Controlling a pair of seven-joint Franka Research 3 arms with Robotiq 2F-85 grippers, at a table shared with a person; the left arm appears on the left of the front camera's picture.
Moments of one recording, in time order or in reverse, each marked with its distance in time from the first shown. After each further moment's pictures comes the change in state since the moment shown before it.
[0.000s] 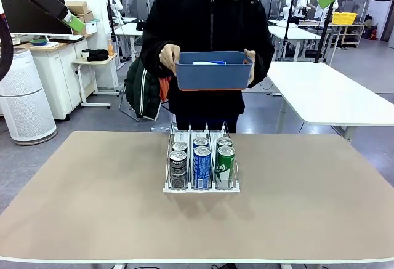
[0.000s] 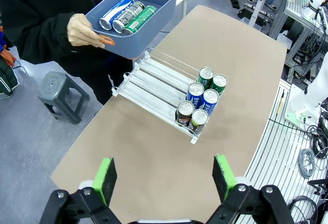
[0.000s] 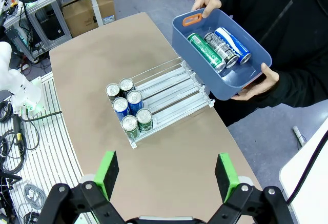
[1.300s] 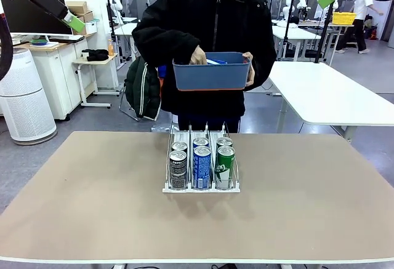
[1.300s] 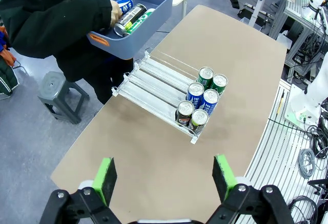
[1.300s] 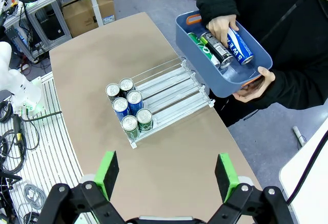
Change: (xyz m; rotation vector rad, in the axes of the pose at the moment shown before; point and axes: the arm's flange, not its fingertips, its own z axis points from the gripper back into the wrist) left arm 0.000 0.000 0.000 0.000 0.000 0.000; right arm 0.000 0.000 0.000 0.000 0.000 0.000
